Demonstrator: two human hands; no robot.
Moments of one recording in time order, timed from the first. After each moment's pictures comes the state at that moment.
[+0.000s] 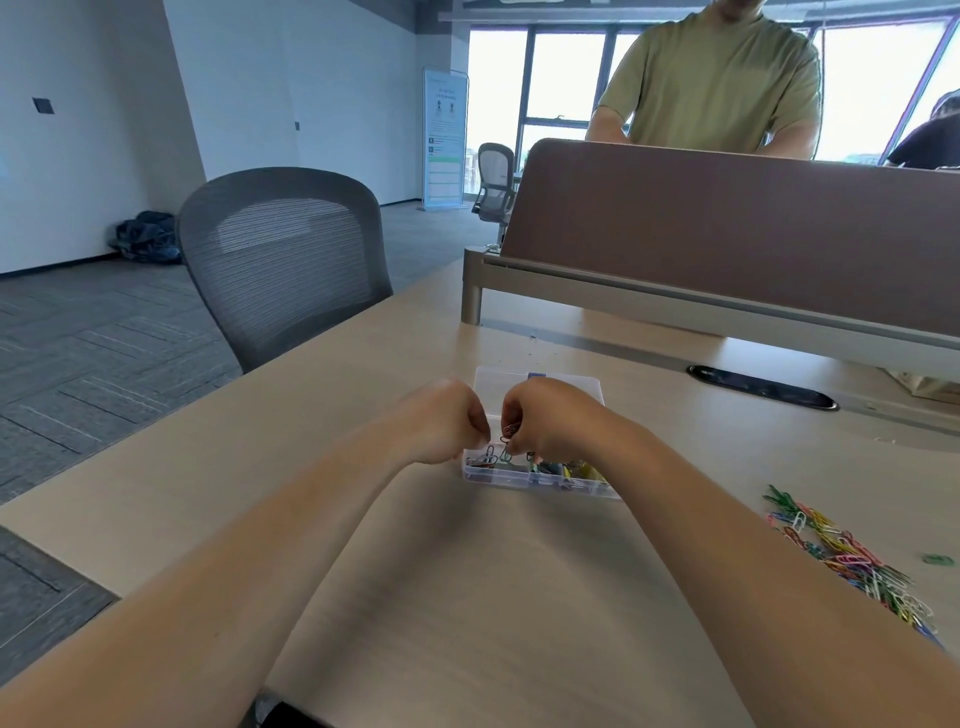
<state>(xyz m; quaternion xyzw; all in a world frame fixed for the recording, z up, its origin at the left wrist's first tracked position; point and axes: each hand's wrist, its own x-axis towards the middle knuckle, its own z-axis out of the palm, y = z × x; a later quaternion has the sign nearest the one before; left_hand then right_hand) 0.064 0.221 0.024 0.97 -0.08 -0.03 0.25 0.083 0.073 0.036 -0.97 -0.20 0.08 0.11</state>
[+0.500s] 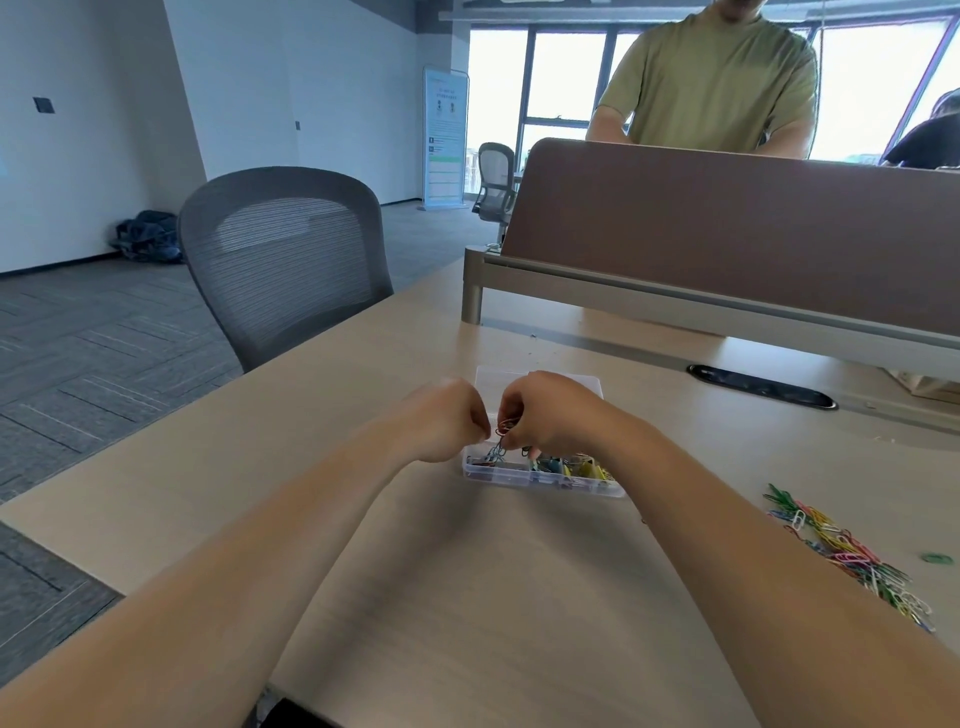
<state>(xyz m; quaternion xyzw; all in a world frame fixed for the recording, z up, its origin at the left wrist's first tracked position) 0.067 0.220 0.022 0.97 -0.08 -0.01 0.23 0.085 0.073 0.036 -0.96 -0.20 0.07 0.16</state>
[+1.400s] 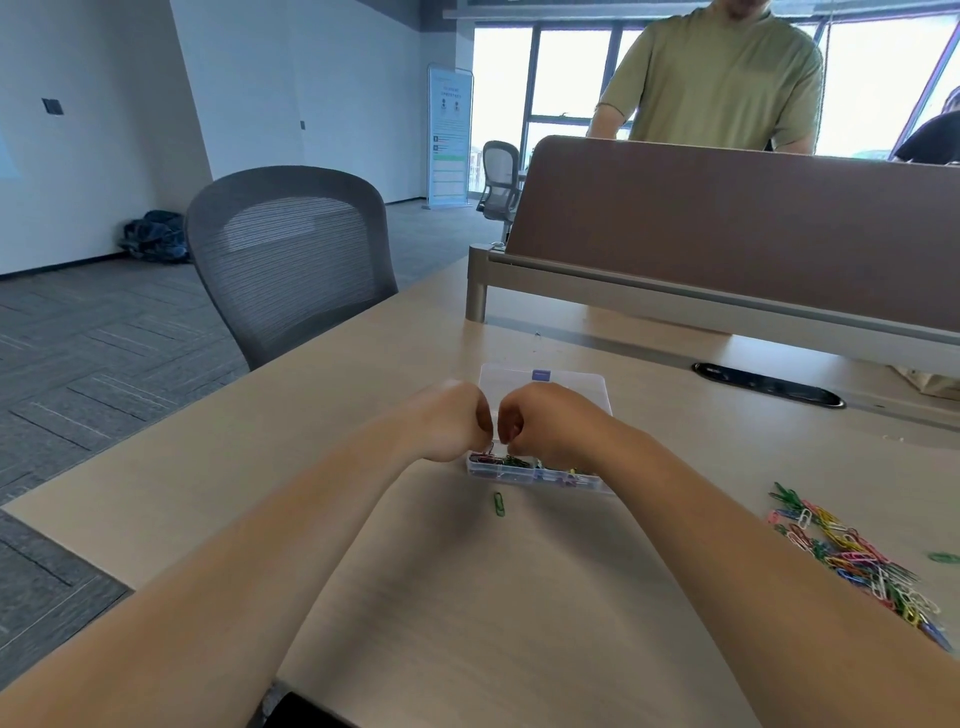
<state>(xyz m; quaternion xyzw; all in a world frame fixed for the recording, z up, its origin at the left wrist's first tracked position) 0.059 0.219 0.028 0.97 -0.08 -0.05 0.23 0.079 0.075 0.027 -0.97 -0.22 0.04 0.11</state>
